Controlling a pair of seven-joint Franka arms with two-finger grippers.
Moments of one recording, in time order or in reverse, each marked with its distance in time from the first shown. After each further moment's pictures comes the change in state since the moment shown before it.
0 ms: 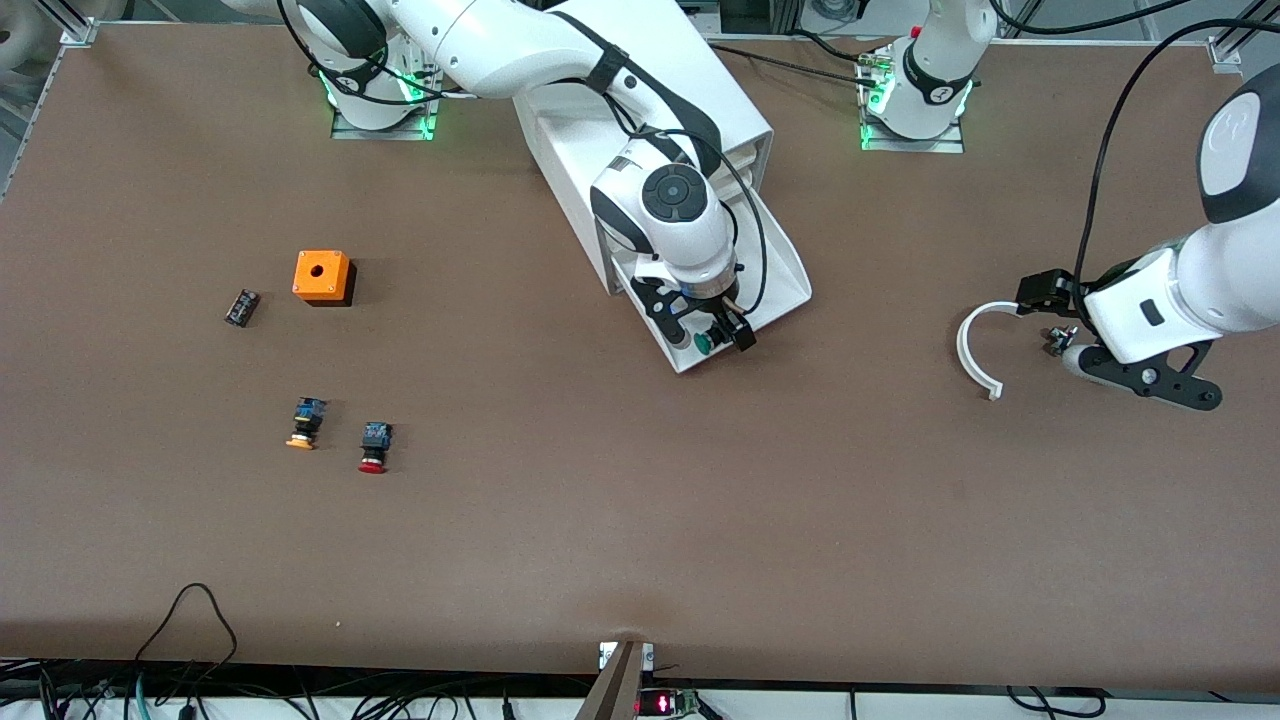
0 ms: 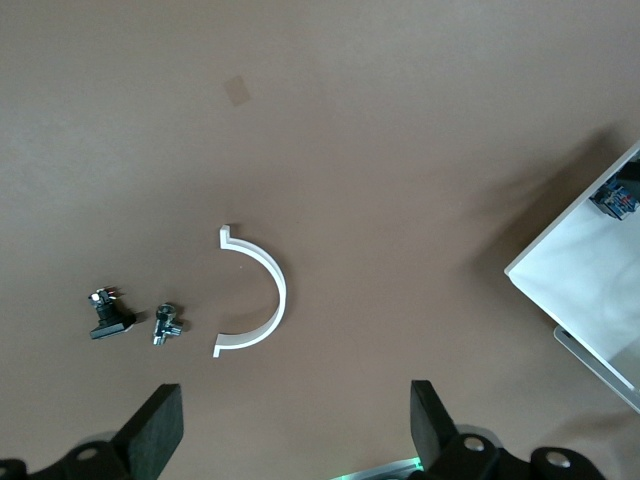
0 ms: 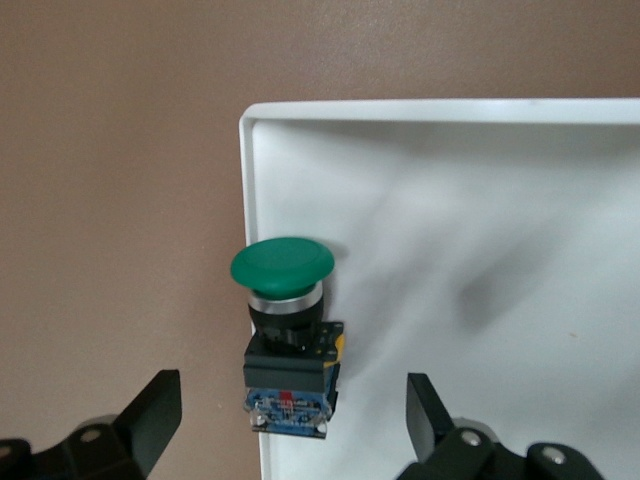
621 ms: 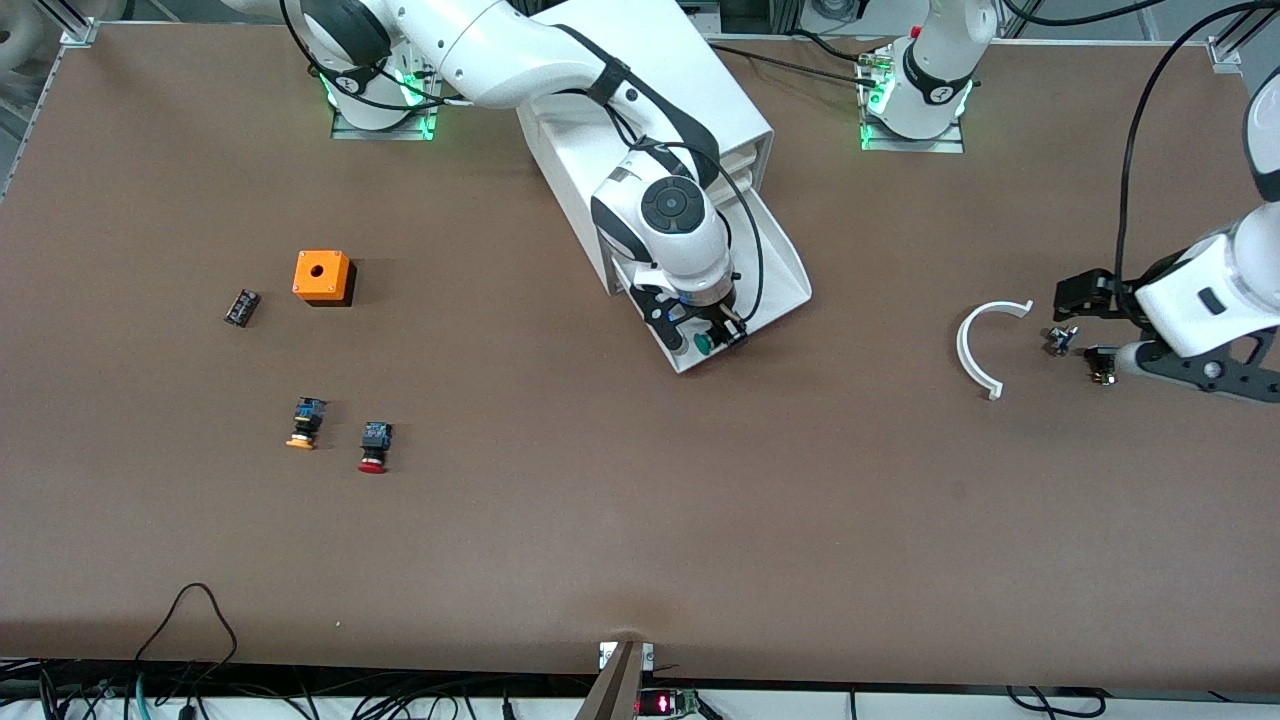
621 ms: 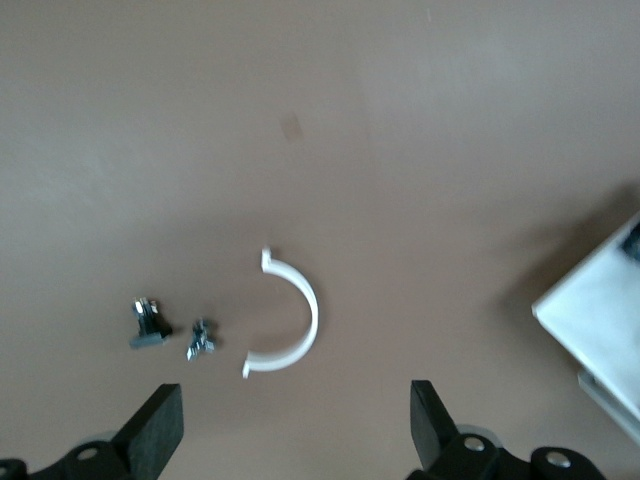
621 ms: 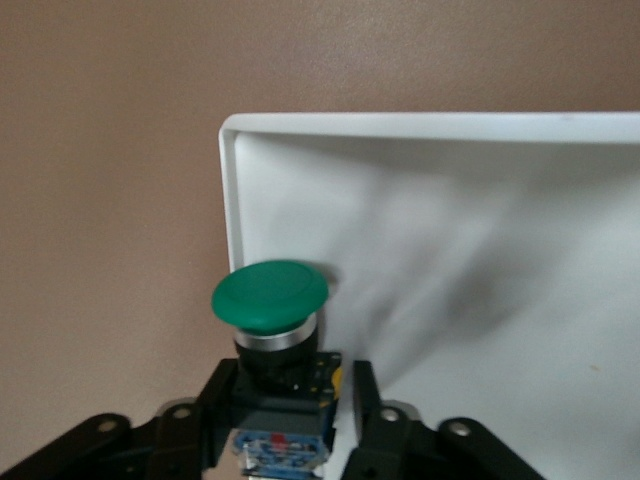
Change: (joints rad) left arm -0.074 -0.094 0.158 -0.083 -0.041 0.154 -0.001; right arm -0.003 0.025 -0.001 0.005 0.000 0.017 0.001
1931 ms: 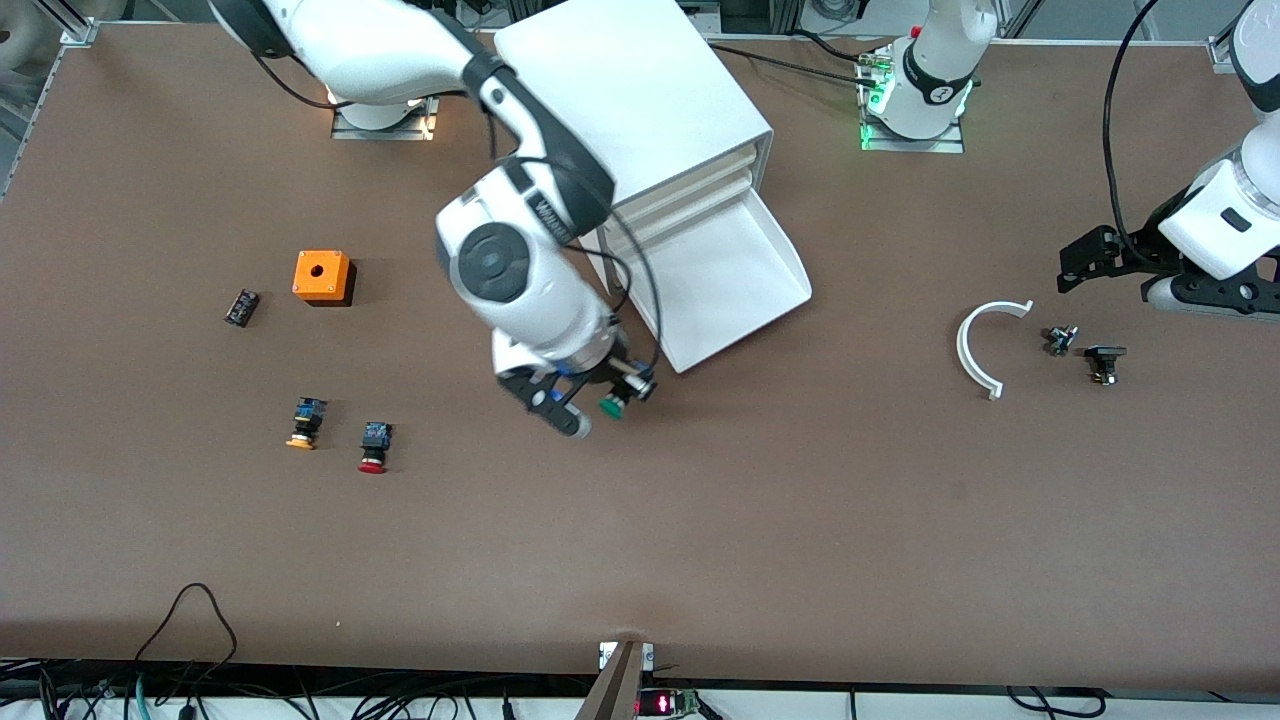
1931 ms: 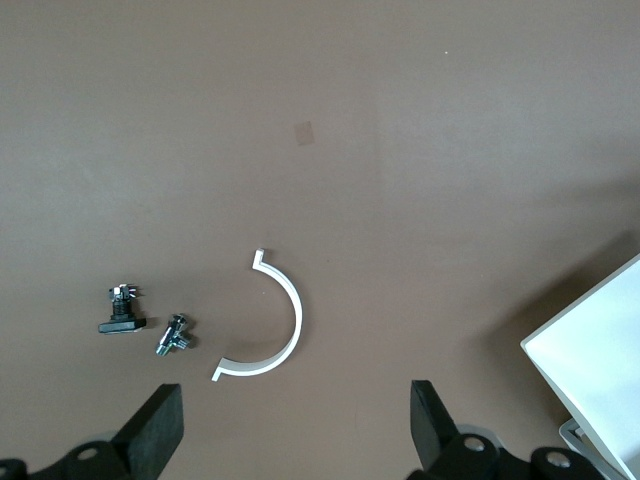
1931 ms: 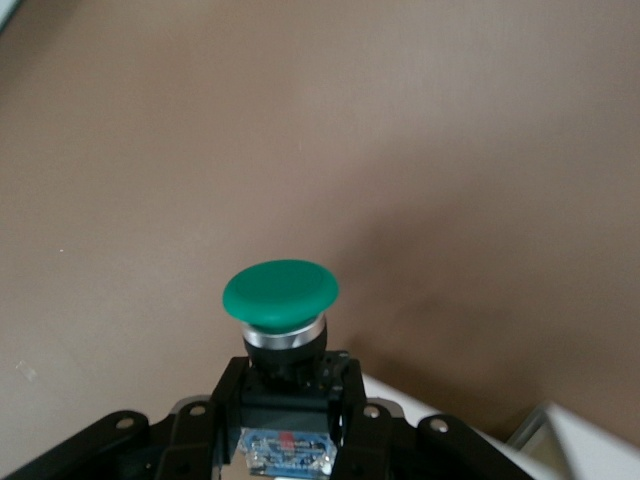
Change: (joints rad) left arm -0.061 -0.255 0.103 -0.371 -0.059 0.195 -0.084; right arm -0.292 -0.130 -0.008 0.140 0.128 -0.325 -0.743
